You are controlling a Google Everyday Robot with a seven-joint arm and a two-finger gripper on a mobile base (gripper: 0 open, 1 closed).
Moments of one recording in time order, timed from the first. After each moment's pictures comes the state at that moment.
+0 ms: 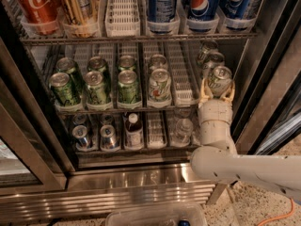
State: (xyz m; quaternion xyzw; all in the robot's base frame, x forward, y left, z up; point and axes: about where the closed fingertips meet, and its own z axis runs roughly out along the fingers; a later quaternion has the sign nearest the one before) arm 0.642 -0.223 0.835 0.04 0.58 -0.09 0.81
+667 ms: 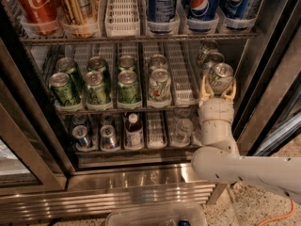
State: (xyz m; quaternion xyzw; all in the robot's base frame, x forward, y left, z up) arm 0.636 -0.218 0.853 0.04 0.56 -0.07 0.82
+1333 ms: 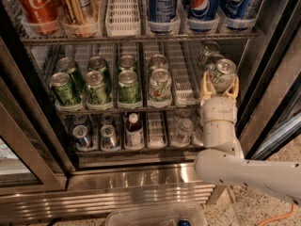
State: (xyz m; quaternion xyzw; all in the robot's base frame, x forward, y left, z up) arm 0.620 -0.212 0.876 0.03 0.54 -0.05 0.84
